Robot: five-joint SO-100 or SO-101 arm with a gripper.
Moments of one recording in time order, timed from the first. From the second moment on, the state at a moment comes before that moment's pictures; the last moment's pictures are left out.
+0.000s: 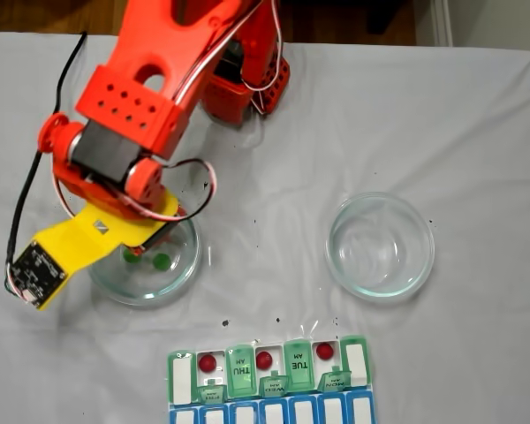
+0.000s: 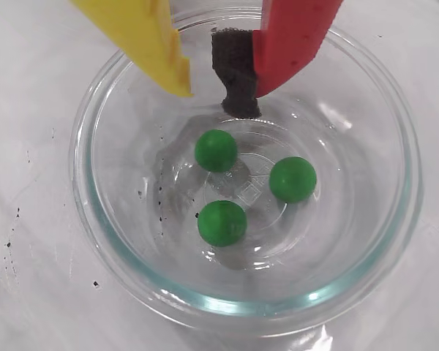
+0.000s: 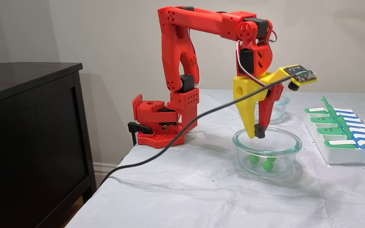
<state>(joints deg) 28.0 117.9 111.6 74.5 -78.8</state>
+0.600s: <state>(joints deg) 30.6 112.1 110.0 73.7 -86.0</state>
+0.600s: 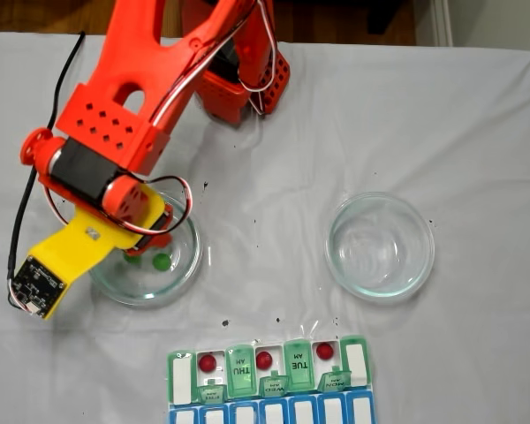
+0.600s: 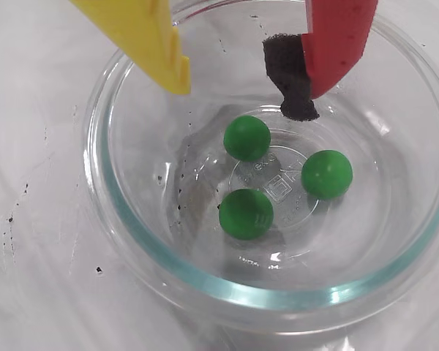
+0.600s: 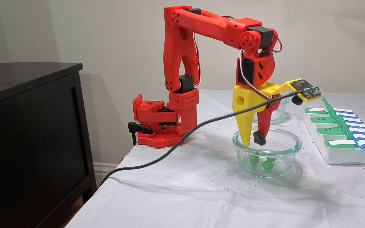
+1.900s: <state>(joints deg) 32.4 108.5 114.5 67.1 -98.2</state>
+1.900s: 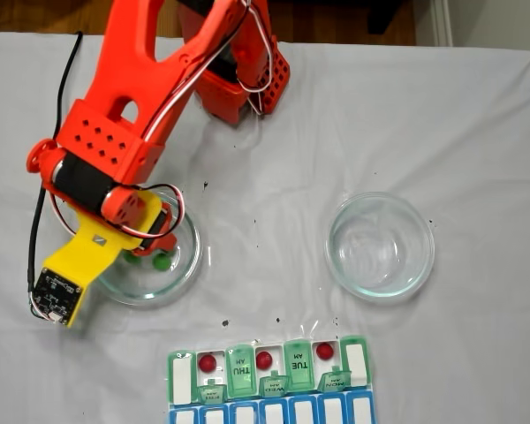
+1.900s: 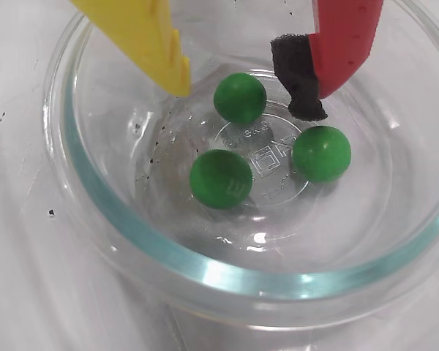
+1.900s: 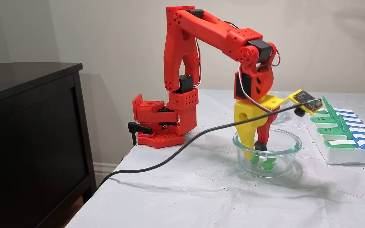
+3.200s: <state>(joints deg) 32.4 107.2 116.8 65.8 -100.2</state>
